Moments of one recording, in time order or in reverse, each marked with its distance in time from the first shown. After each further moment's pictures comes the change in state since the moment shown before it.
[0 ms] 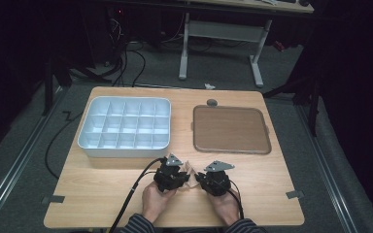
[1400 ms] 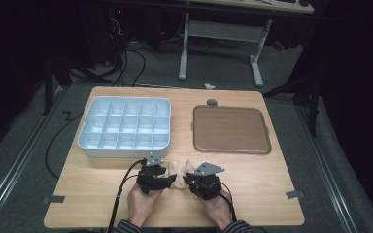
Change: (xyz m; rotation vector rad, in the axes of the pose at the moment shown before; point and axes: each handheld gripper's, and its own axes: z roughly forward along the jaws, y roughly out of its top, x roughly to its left) left arm 0.026 -0.025 -0.031 -0.053 0.126 -0.128; right arm 0.038 0.020 -0.009 -0.044 0.032 -0.090
